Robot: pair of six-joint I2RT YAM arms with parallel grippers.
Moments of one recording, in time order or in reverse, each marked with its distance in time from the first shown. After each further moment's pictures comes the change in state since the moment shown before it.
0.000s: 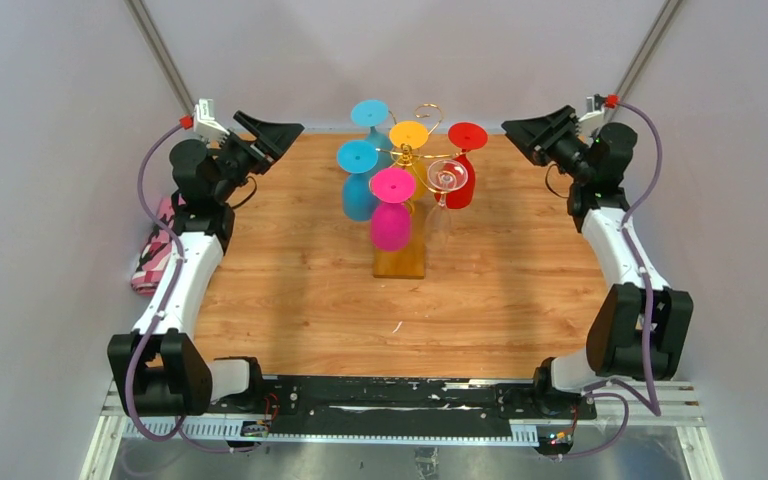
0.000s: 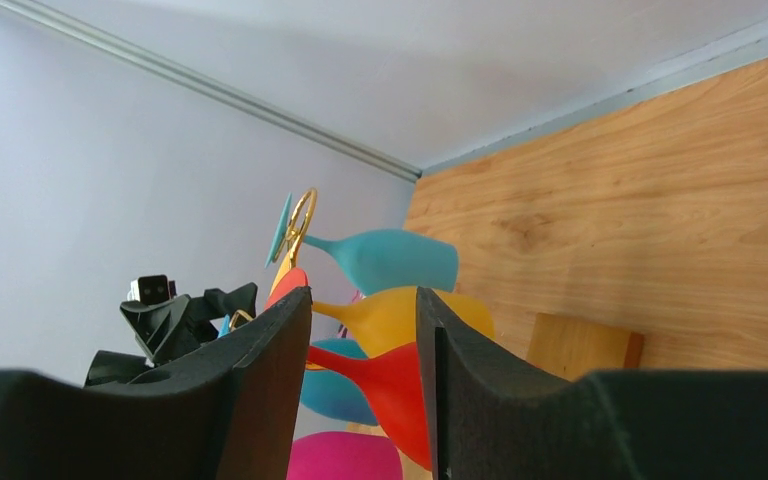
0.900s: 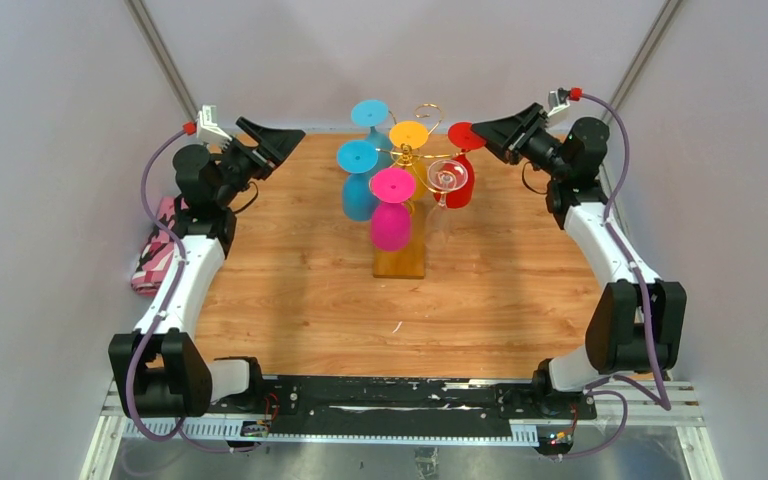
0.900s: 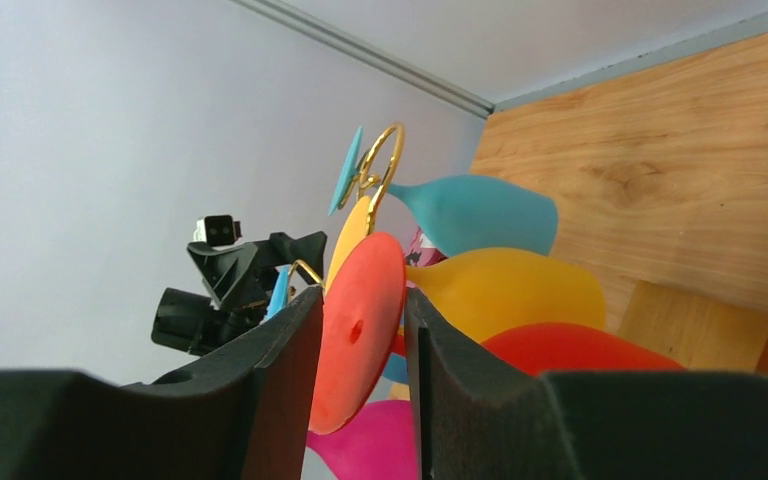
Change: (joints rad) left arm 0.000 -0.014 -0.045 0.016 0.002 0.001; right arm 0.154 0.055 0.049 0.039 -0.043 0.079
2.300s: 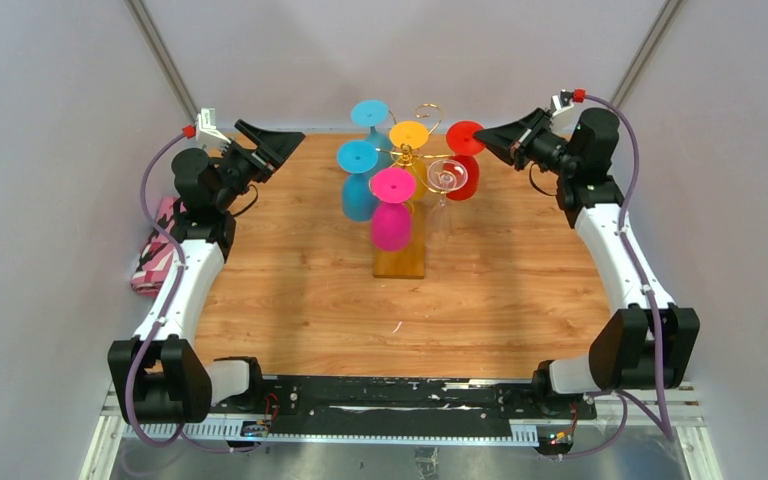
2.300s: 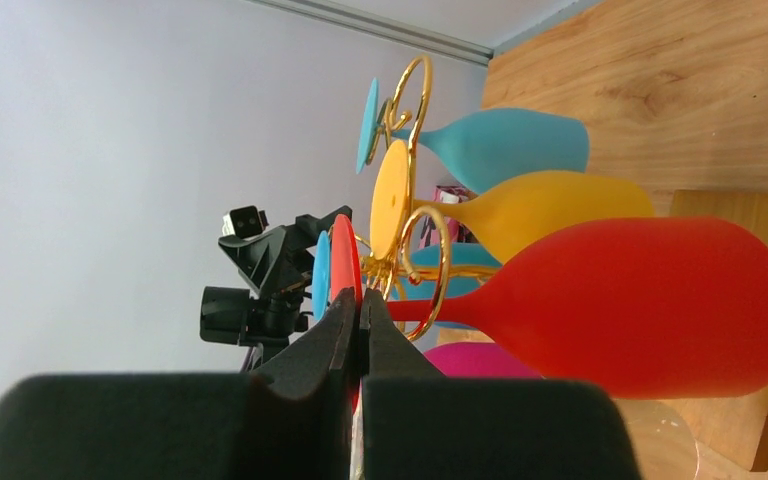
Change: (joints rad) left arm 0.000 -0.028 -0.024 0.002 0.008 -0.027; right arm 0.006 -0.100 0.087 -0.351 -0.009 0.028
